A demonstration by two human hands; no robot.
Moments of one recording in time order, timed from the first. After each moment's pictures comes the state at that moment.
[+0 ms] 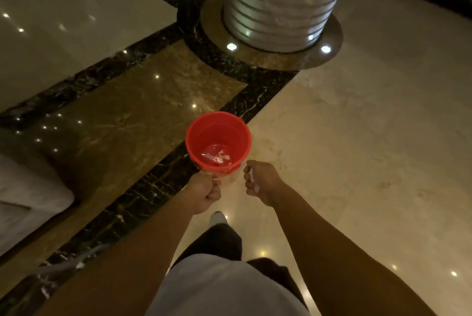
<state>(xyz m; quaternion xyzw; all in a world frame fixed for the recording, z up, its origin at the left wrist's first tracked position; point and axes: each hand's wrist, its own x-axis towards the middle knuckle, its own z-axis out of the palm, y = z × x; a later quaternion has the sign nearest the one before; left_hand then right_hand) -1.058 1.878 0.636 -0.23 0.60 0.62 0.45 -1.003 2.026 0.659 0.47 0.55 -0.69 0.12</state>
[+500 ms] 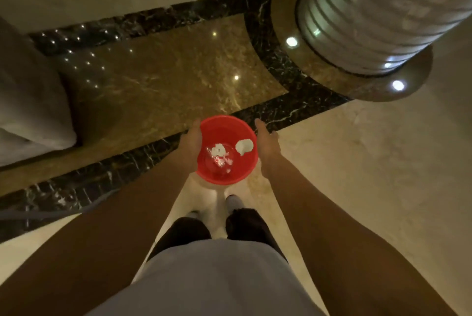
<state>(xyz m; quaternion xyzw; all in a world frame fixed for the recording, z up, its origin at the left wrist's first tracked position) -1.262 1.994 0.642 -0.39 0.54 0.69 0.29 -1.251 2.160 0.673 0.42 0.66 -0.59 0.18</state>
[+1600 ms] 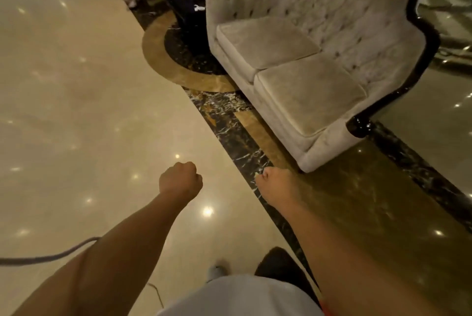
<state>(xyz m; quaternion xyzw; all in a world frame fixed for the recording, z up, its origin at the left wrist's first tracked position) -0.773 1.539 0.705 -0.70 0.70 0.14 0.07 -0.999 1.588 0.732 -0.55 0.79 -0.03 0.28</state>
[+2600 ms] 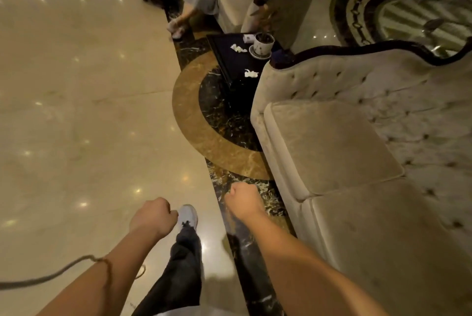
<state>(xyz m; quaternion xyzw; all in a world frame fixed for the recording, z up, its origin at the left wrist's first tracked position) -0.634 0.845 0.644 -0.79 0.54 0.28 0.05 -0.847 0.793 0.664 -0.63 0.70 0.00 0.34</state>
